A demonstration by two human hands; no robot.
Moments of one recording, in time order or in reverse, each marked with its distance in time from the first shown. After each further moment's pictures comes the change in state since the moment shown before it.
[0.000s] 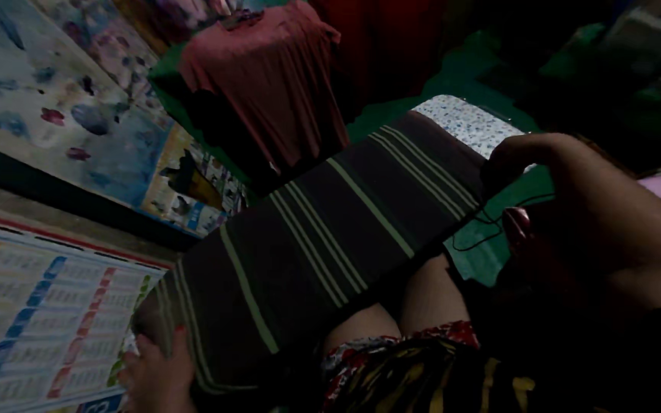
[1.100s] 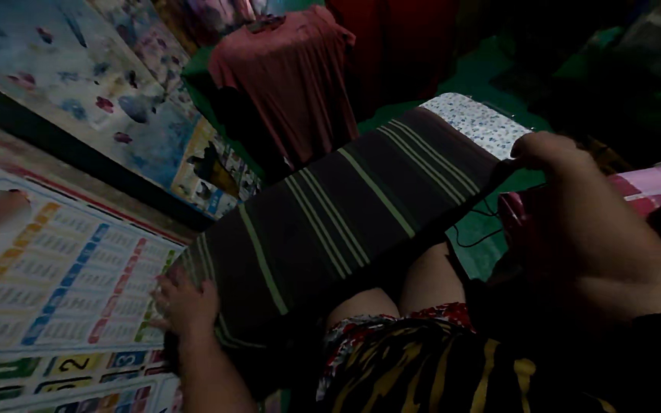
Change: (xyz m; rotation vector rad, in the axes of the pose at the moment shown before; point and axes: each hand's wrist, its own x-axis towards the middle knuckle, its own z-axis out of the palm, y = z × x) left_hand -0.003 0.042 -0.013 0.063 0.023 0.210; right_hand -0.086 -0.042 0.008 -0.022 0.282 0.175
